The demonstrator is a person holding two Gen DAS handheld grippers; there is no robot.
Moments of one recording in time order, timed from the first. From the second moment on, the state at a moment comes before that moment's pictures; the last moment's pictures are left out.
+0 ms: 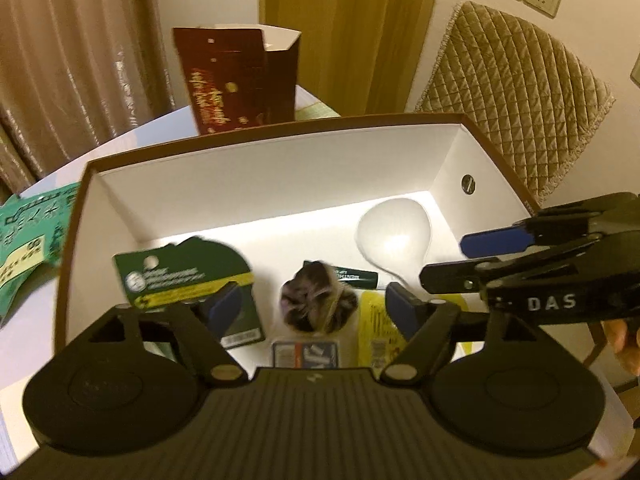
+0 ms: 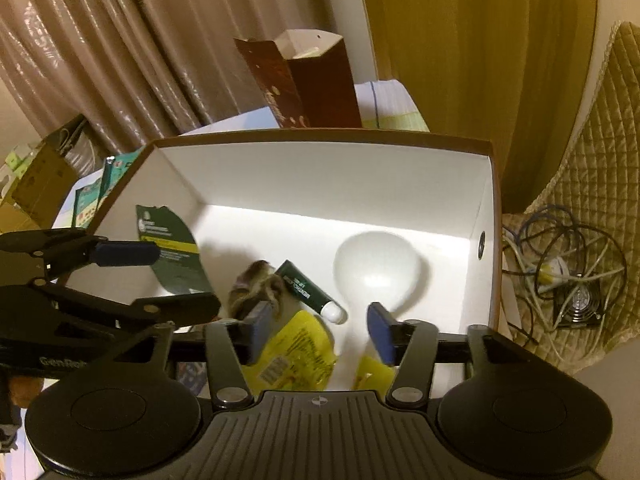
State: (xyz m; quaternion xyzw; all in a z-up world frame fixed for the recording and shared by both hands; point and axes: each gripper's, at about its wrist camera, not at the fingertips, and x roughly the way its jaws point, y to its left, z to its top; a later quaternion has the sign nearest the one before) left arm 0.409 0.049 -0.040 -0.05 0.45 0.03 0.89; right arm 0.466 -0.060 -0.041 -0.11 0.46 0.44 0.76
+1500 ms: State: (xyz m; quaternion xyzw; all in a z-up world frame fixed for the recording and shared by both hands) left arm 0.179 0.038 -0.010 -0.10 0.46 0.10 0.88; right arm 0.291 -0.163 -0.017 -0.12 0.41 0.43 0.80
